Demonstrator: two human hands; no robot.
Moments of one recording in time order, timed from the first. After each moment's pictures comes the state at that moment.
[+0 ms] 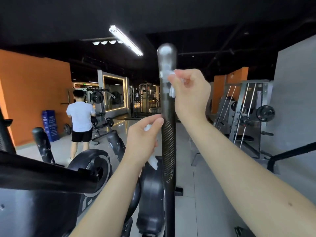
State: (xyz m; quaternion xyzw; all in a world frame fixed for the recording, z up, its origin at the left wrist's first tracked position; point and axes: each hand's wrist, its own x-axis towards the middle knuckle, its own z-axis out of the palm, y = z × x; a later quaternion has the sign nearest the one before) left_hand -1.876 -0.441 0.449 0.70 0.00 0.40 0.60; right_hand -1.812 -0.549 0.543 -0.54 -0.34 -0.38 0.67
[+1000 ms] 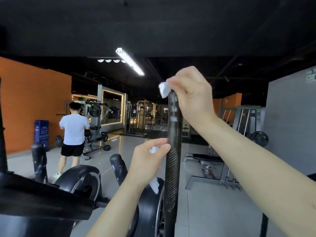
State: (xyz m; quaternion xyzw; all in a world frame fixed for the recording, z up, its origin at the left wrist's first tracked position) left_hand -1.876 -0.435 0.465 0.68 -0.02 0.37 0.63; right_hand -1.803 -0.552 0.610 -0.55 -0.51 -0.56 0.36
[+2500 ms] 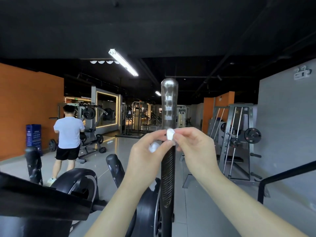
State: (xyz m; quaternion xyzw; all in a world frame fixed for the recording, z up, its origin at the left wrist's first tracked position) left_hand -1.903 -0.456 0.472 0.71 -0.08 0.44 0.54; right_hand -1.838 -0.588 0.489 -0.61 -0.37 -0.22 0.66
